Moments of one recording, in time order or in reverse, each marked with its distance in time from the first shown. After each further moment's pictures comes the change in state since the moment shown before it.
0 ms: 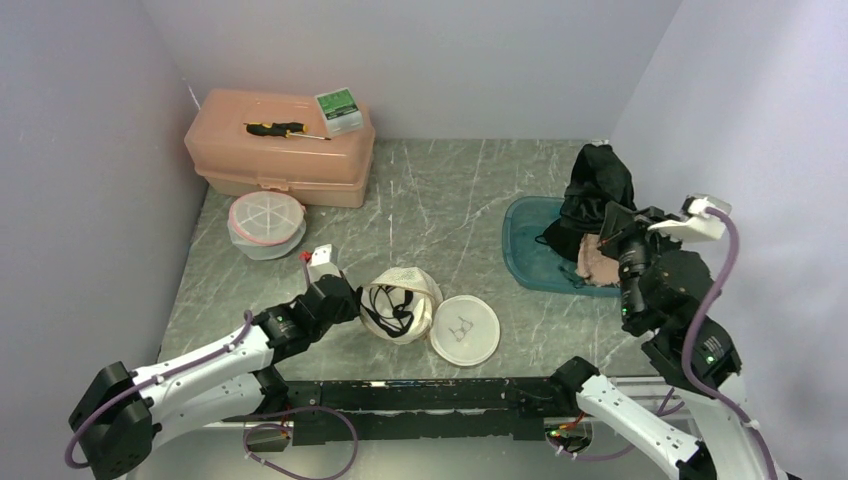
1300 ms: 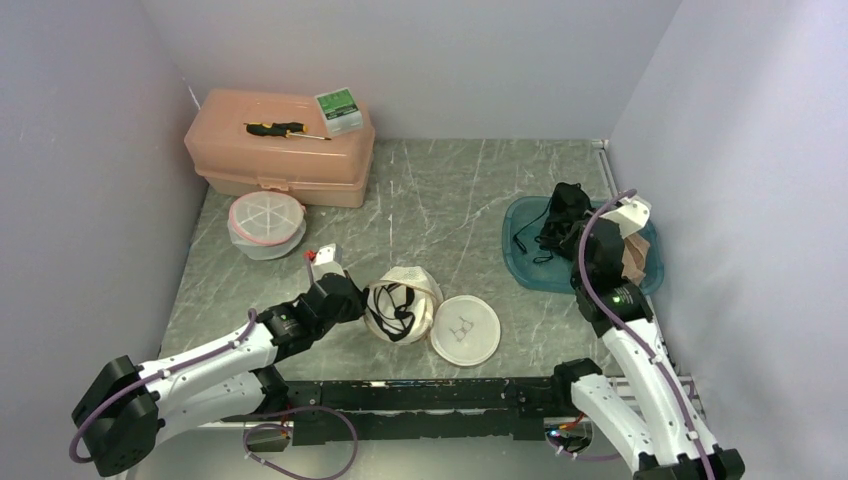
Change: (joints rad) left arm 0.000 0.043 0.000 0.055 0.054 -0.023; right arm -0.377 0.140 -0.453 0.226 -0.209 0.133
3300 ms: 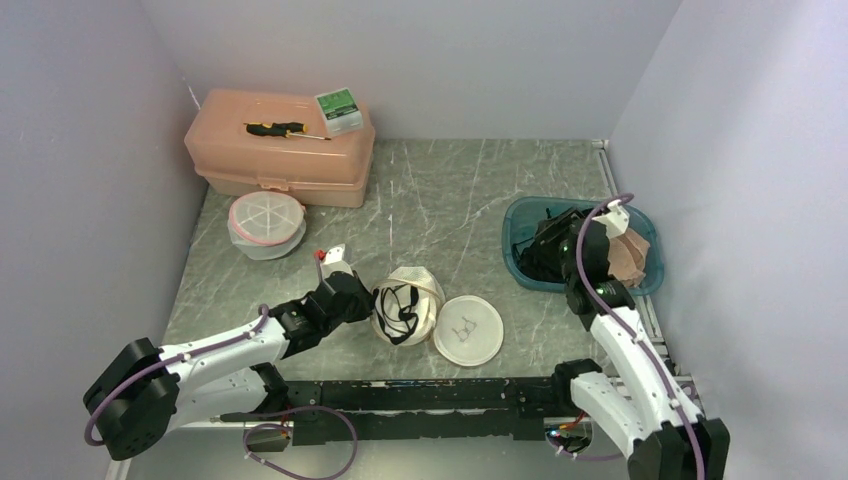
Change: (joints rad) left arm 0.000 0.112 -0.007 0.119 0.061 -0.010; right arm -0.067 0.085 -0.142 0.182 -0.292 0.277
